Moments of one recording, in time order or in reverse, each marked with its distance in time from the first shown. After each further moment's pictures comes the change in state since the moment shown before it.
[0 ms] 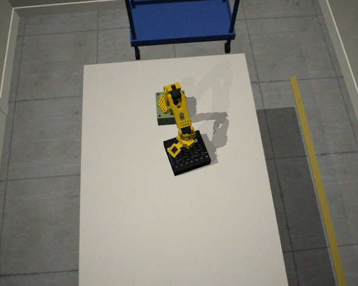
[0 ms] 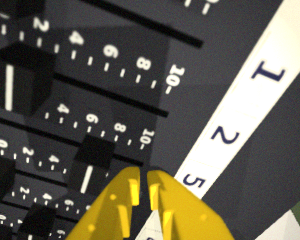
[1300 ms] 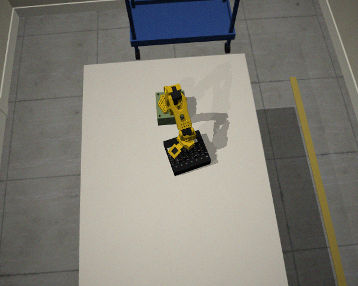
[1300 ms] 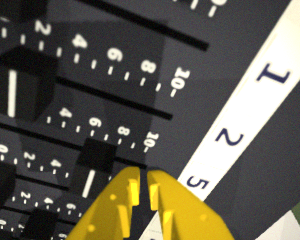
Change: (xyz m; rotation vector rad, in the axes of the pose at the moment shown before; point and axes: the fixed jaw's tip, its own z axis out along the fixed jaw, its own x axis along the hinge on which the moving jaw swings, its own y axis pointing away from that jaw) arm 0.000 0.001 0.001 0.025 0.010 0.000
